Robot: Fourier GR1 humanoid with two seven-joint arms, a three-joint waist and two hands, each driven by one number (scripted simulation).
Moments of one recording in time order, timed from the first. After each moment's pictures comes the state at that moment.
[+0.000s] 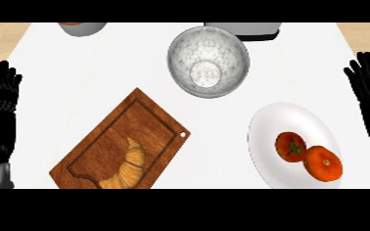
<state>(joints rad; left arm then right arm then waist) -0.01 0.48 0.04 -1.66 0.12 0.30 -0.10 -0.10 -0.53 -0.04 -1.56 -0.35 -0.09 -0.04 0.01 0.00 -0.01</state>
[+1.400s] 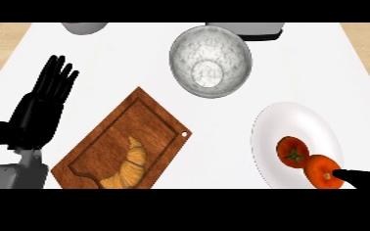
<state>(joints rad) -0.12 0.34 0.01 -1.60 0.43 0.03 0.00 0.26 -0.72 0.06 -1.70 0.16 -0.35 0.57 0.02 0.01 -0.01</state>
